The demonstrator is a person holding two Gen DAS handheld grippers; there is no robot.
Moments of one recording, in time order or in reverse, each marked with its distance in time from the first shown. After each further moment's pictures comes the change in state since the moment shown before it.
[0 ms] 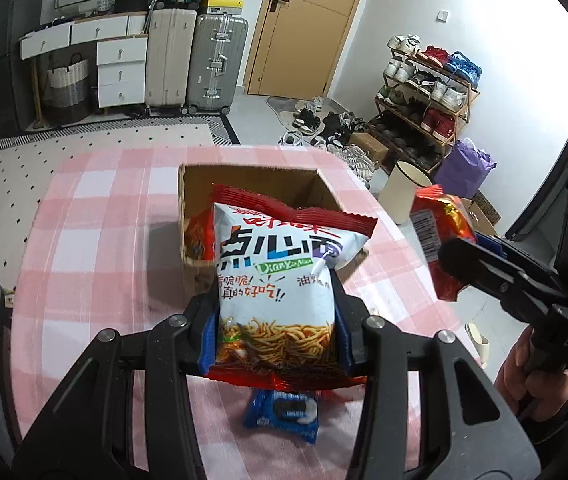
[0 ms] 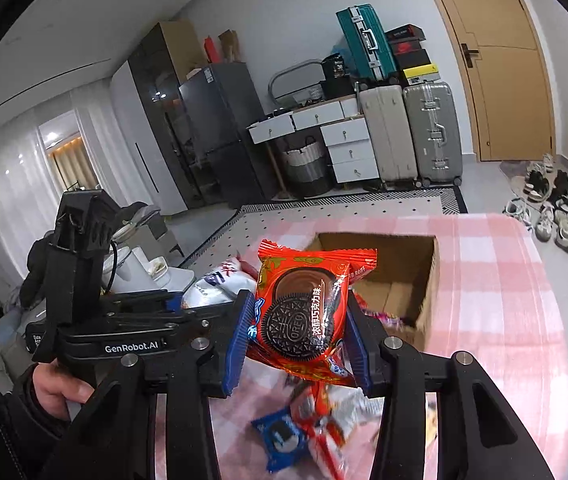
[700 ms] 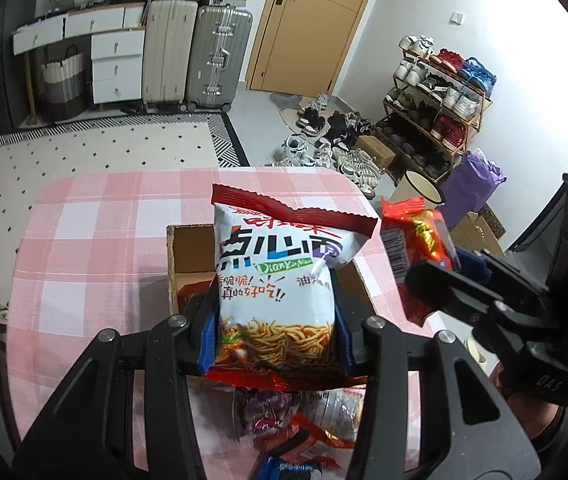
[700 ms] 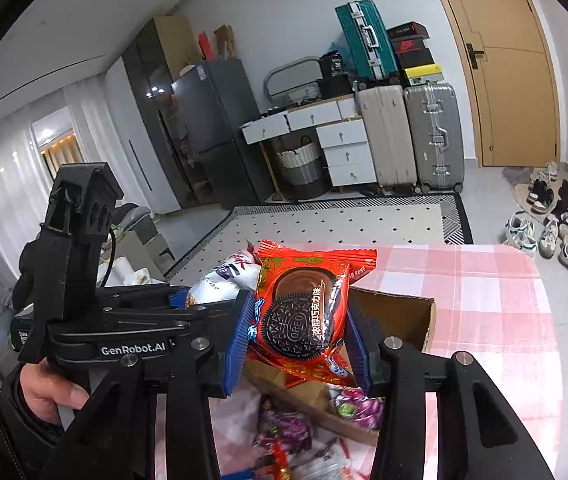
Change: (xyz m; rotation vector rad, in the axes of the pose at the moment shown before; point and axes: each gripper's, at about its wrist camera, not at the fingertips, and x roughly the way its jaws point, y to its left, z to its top) left arm 0.089 0.020 0.116 -0.038 0.054 -0.002; right arm 0.075 -0.047 0.074 0.011 0.036 -0.018
